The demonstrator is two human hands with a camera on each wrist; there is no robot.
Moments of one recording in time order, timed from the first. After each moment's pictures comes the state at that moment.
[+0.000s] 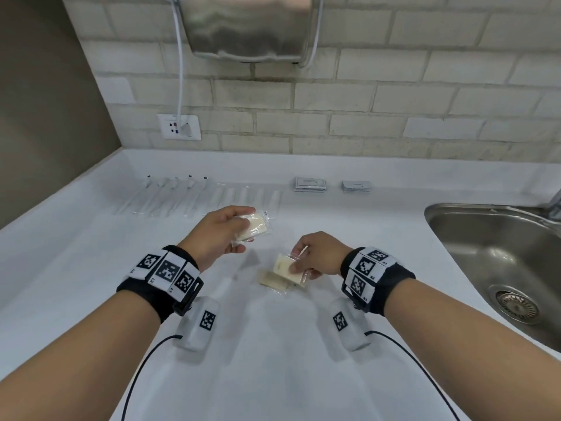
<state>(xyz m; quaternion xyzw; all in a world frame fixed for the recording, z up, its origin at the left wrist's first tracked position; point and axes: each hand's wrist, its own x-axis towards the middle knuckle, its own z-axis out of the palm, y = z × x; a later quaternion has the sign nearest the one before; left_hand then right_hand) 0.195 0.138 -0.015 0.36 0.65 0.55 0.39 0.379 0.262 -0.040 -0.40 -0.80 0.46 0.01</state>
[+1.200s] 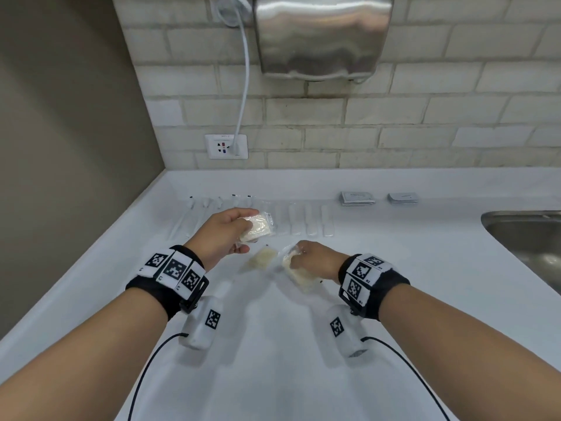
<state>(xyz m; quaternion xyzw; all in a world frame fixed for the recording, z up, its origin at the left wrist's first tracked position) 0.045 0.103 -0.002 0.38 0.66 0.53 0.38 0.220 0.205 -0.035 -0.41 -0.79 0.46 0.02</state>
